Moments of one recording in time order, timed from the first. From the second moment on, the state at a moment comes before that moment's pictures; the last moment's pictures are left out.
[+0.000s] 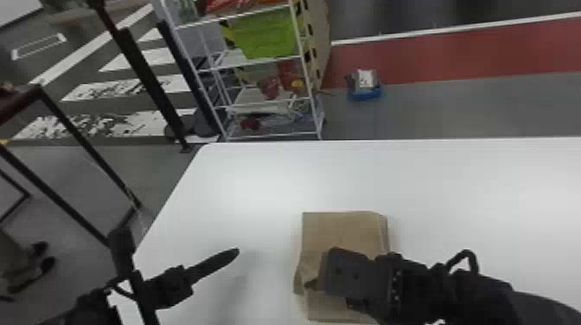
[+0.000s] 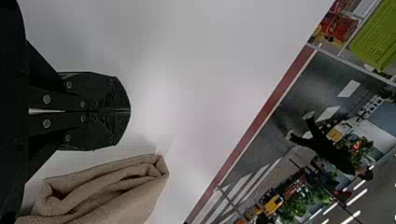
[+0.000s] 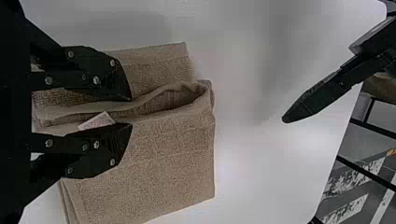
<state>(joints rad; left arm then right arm) 0.31 0.10 0.71 -2.03 0.34 1.14 -0.81 -0.06 -0.17 0.89 -2.02 0.94 0.86 1.04</state>
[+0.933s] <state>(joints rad) 0.31 0.10 0.70 -2.03 0.33 1.15 -0.80 0.05 -0.25 0.83 -2.26 0.94 0.83 1.03</state>
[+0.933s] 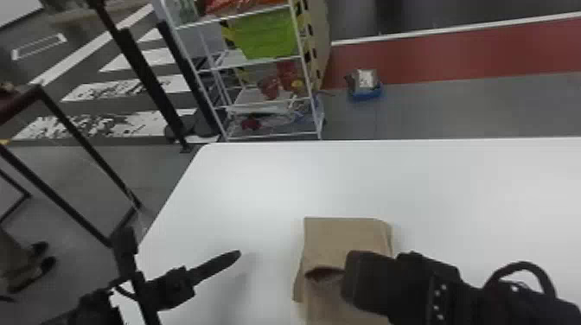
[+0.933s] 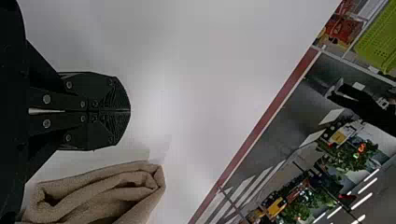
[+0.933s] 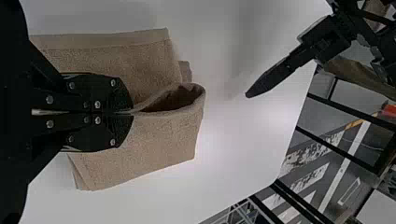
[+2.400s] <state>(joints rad) 0.36 0.10 0.67 -2.20 0.64 1.56 -0.91 -0.05 -0.14 0.70 -2.18 0.80 0.80 0.76</state>
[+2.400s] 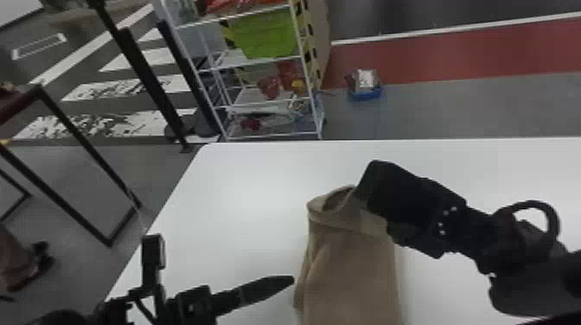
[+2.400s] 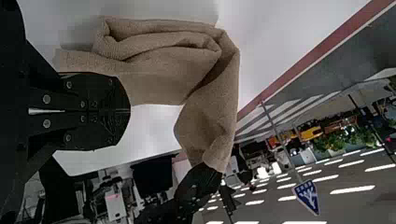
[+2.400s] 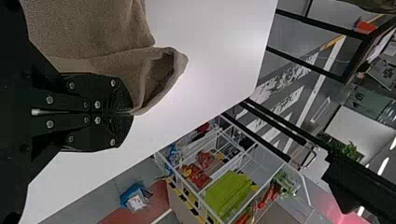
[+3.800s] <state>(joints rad) 0.25 0.08 0.46 -1.99 0.37 1.38 -0.83 0.06 -0.23 0.73 -2.44 0.82 0.92 0.97</state>
